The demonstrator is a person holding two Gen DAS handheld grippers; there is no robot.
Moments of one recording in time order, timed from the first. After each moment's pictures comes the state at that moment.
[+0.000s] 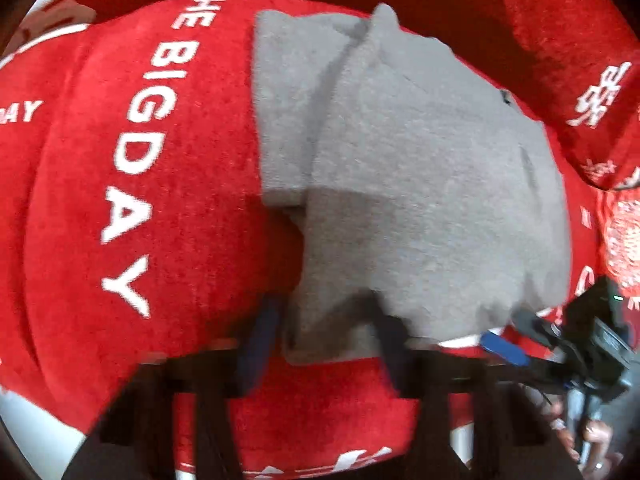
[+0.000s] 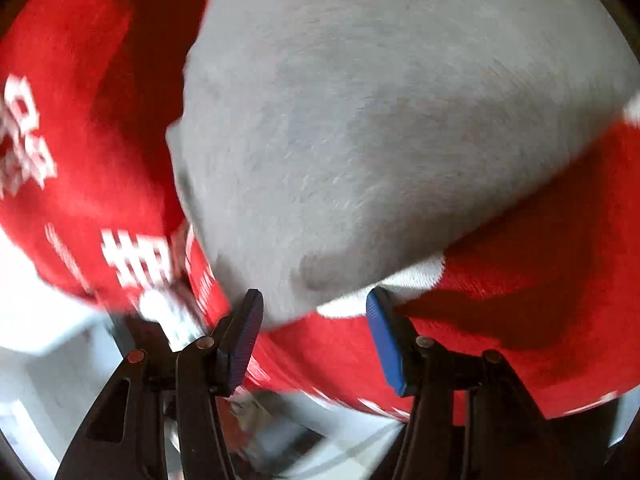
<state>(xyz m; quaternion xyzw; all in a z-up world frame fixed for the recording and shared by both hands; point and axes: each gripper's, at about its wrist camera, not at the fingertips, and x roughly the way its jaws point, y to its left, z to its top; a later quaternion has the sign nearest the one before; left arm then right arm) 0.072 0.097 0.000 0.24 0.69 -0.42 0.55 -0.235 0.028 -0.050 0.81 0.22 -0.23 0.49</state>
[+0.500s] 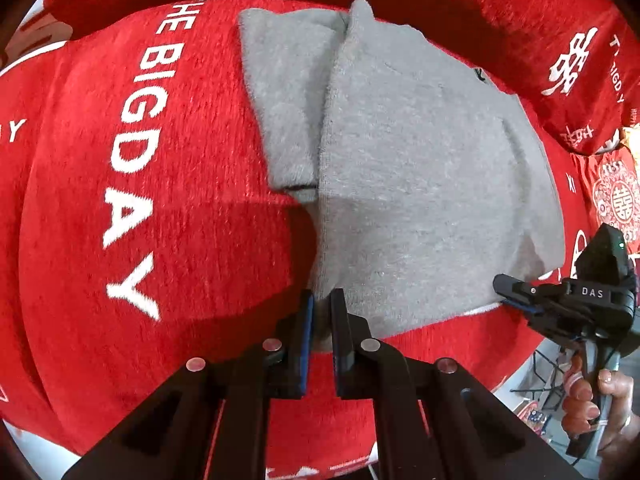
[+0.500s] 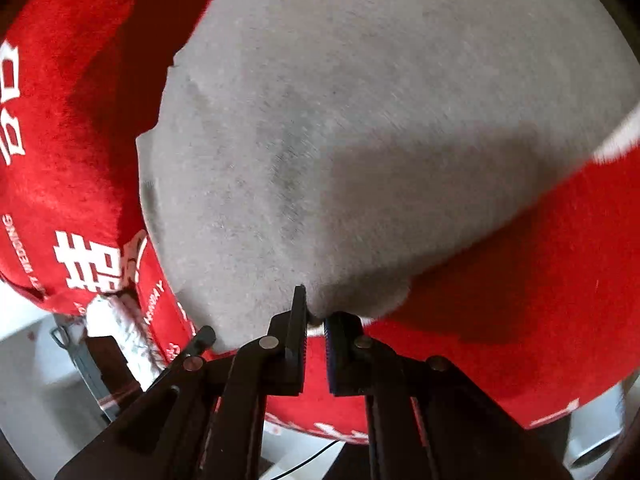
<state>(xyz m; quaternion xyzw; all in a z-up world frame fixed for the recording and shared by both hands) 0.078 0.113 0.006 0.26 0.66 -0.47 0.53 -0.229 0.029 -0.041 0.73 0.33 -0.29 0.52</state>
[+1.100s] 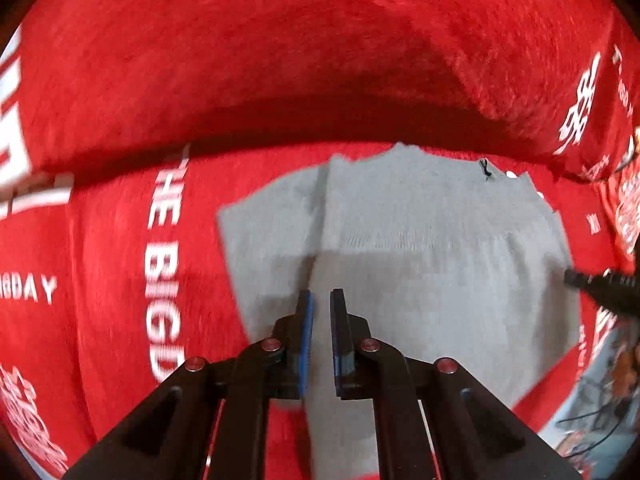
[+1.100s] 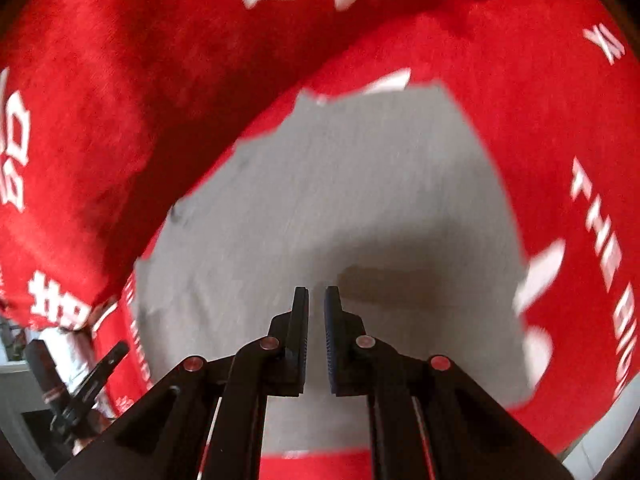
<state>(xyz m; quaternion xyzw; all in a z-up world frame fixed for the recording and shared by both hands) 0.098 -0.006 0.049 0.29 0.54 -0.49 0.62 -0.281 -0.129 0.020 0.58 0.36 -0.42 0.60</state>
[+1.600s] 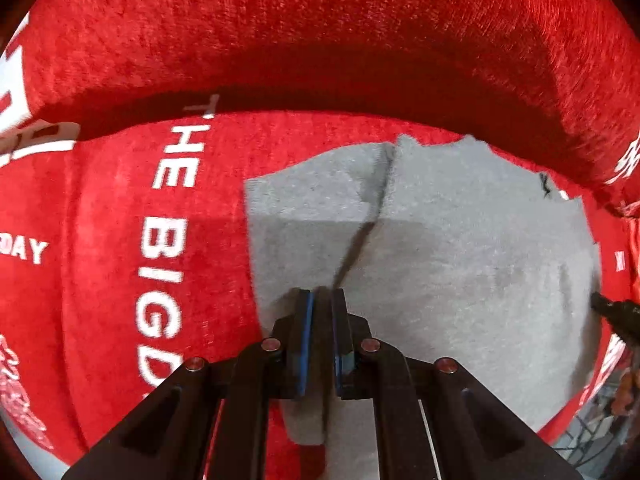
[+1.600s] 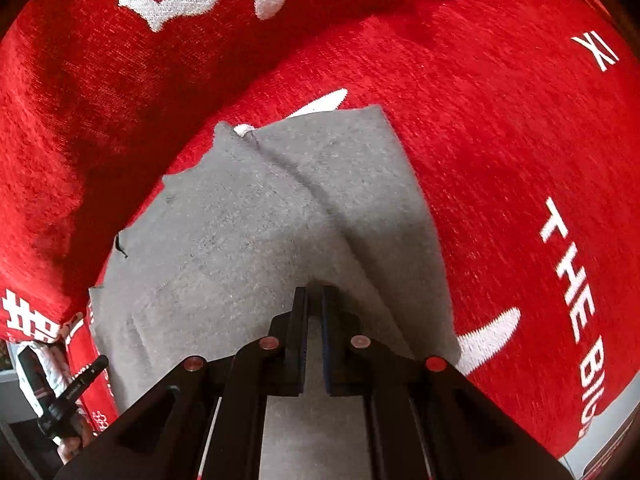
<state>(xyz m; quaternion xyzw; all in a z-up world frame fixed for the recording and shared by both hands) 0.131 -0.009 0.006 0.28 0.60 -0.40 0.63 -0.328 -0.148 -0.001 0.58 0.38 -0.44 0.57</state>
